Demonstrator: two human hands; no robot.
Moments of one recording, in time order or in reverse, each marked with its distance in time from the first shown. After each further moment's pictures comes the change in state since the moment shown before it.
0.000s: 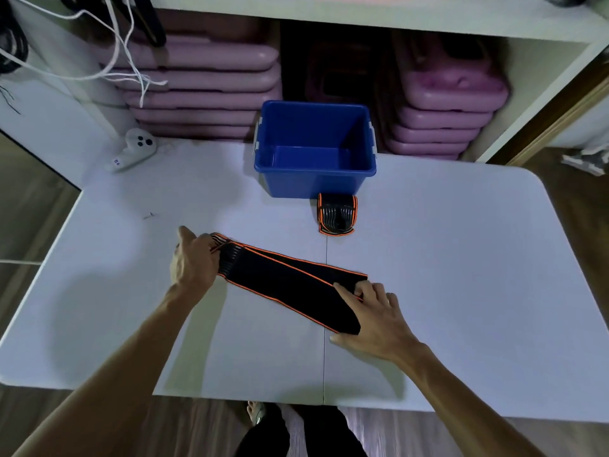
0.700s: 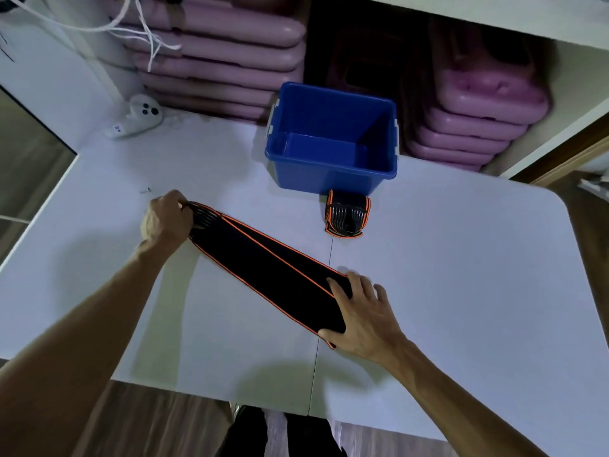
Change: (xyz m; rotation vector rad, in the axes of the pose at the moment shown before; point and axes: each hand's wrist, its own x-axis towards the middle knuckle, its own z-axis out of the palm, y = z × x) left_hand 0.066 -0.036 -0.003 -0.144 0.114 -0.162; right_hand 0.035 -0.006 -0.001 -0.191 0.039 -0.108
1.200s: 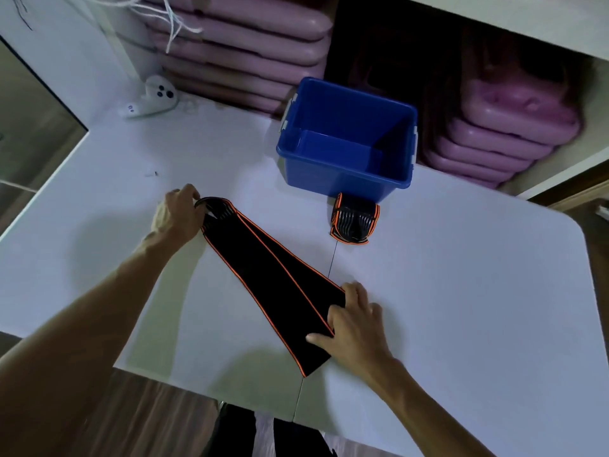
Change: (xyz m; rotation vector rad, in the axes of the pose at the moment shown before) left_hand -0.001 -0.007 0.020 0.084 -0.026 0.059; right_hand 0.003 -0.013 -0.015 0.136 -0.198 0.076
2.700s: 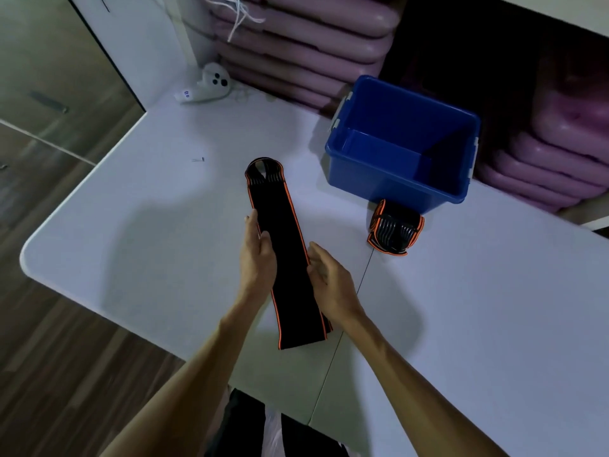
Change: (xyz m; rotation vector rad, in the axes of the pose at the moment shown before) left_hand -0.110 0.065 0.047 -0.898 0.058 -0.338; right_hand 0.070 -0.065 -0.015 0.932 0.095 -0.226
